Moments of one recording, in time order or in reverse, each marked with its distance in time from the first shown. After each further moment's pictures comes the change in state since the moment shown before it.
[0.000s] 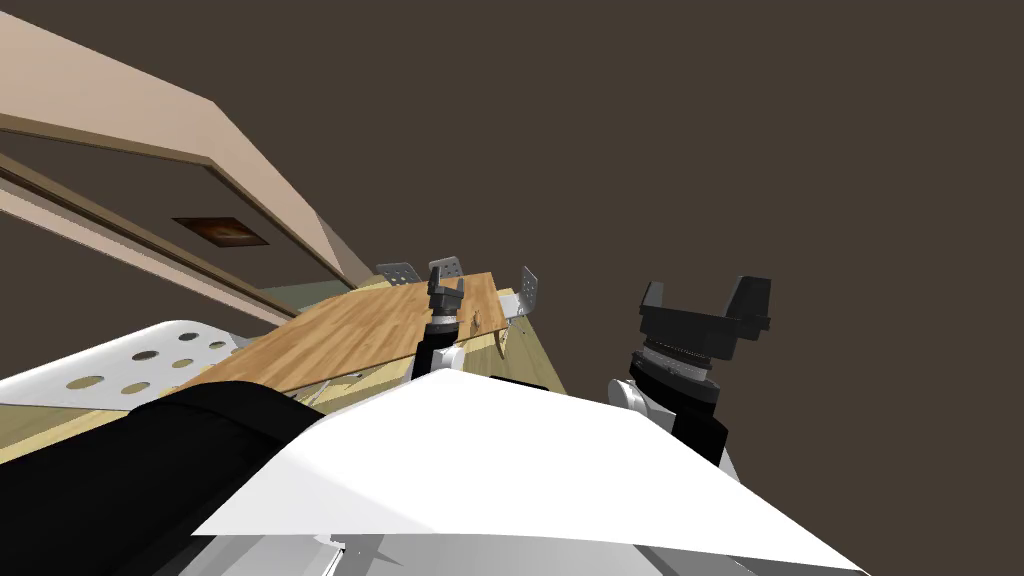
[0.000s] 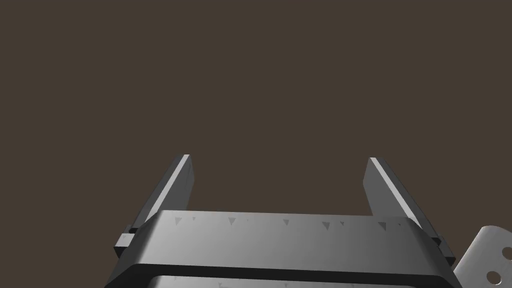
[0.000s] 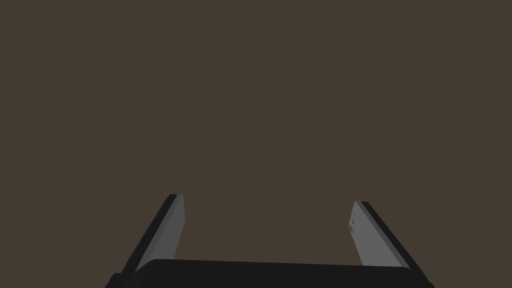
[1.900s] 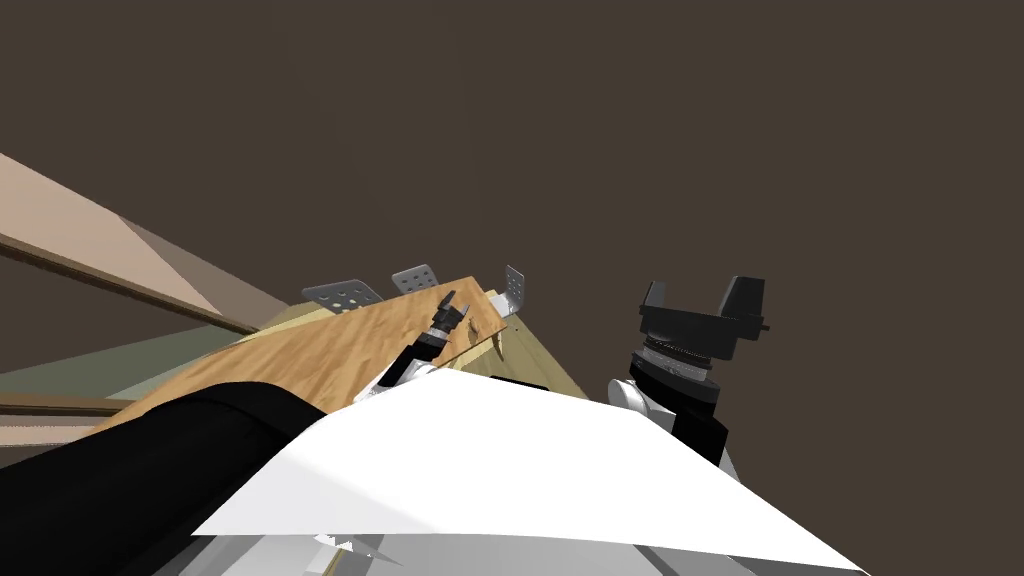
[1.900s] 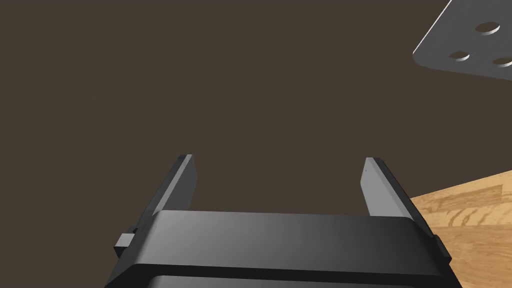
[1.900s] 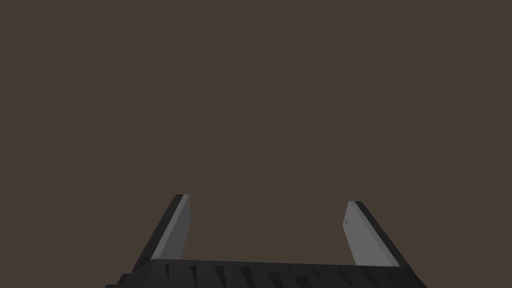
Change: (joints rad) left arm 0.116 0.510 -0.025 0.128 0.344 0.109 0.035; right arm 0.000 0.000 0.000 0.000 0.000 0.000 0.000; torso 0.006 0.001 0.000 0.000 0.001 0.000
